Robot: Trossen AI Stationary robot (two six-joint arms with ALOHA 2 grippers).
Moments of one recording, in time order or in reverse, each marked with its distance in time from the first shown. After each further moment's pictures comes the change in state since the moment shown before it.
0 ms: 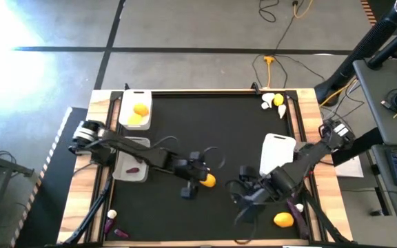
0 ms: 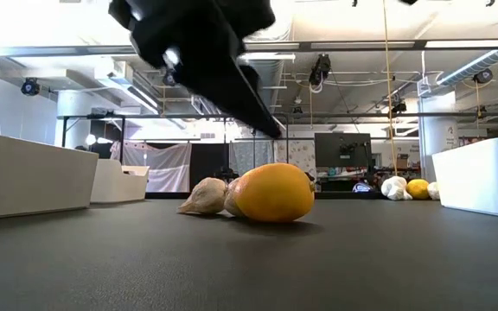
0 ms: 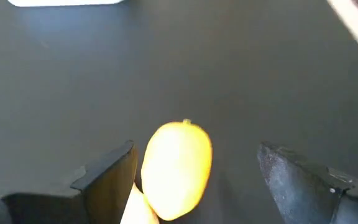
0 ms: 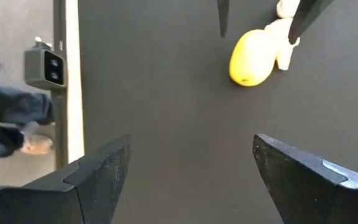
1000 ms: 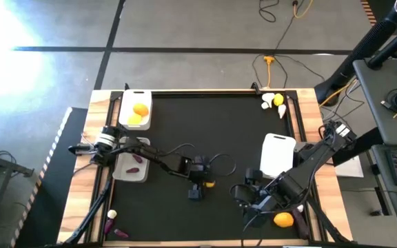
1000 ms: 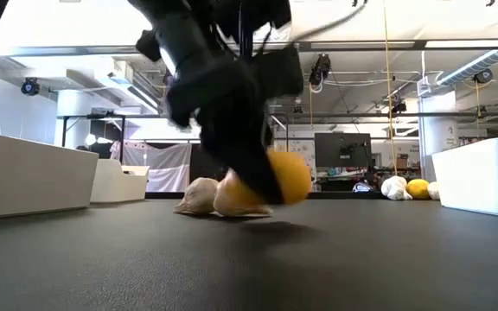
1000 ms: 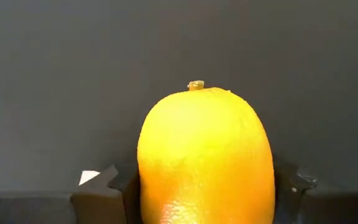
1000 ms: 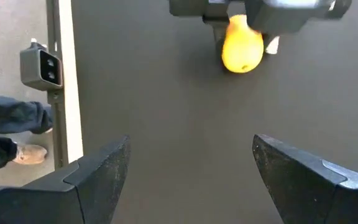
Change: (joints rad) left arm 0.013 0.193 0.112 -0.074 0.029 -0.105; right arm 0.058 -0.015 0.000 -0.045 0.070 0.091
